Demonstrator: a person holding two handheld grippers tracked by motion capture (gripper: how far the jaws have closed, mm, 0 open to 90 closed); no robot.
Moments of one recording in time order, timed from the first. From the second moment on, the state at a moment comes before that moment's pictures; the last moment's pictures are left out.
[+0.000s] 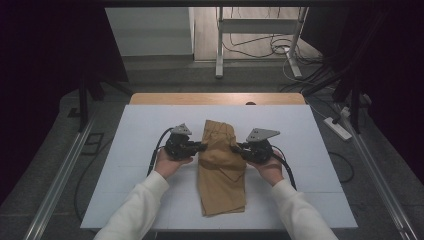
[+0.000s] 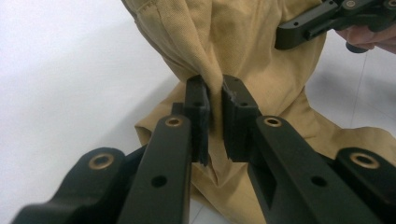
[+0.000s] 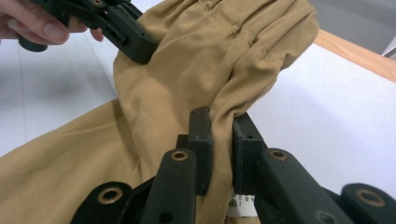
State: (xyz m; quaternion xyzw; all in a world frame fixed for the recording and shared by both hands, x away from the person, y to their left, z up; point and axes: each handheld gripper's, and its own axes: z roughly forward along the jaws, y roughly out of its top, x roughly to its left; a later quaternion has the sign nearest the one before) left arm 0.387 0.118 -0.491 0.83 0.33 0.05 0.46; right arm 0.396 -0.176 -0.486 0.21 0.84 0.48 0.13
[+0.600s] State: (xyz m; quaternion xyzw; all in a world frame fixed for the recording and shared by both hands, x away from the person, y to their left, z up) left arm 0.373 0.121 -0.498 0.83 0.32 0.04 0.45; right arm 0.382 -0.175 -0.490 0.20 0.85 0.48 0.12
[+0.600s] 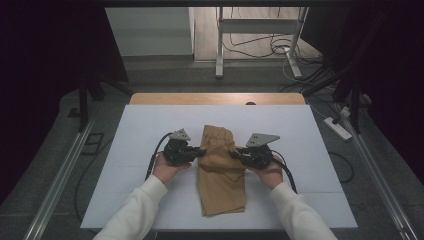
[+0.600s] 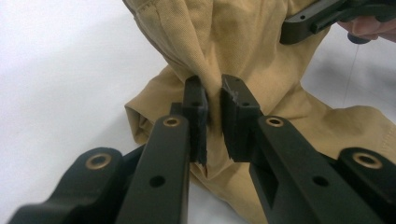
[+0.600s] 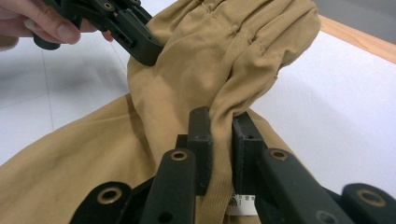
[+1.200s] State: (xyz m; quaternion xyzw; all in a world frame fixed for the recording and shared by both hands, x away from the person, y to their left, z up) left arm 0.363 0.123 -0.505 0.84 0.32 0.03 0.44; right arm 0.364 -0.175 -0.496 0.18 0.86 0.47 0.11
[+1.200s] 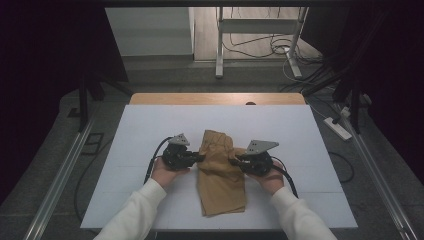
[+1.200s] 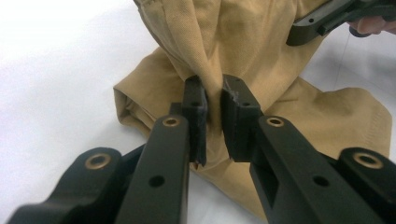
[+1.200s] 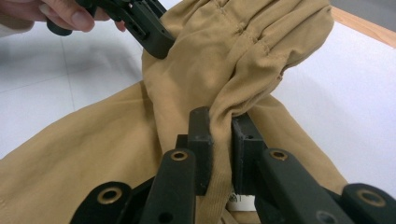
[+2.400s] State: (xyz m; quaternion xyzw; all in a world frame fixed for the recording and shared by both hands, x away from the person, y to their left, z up) left arm 0.336 0.126 -0.505 0.85 0.28 0.02 0.44; right arm 0.338 -0.194 -0.497 0.17 0.86 0.46 0.12
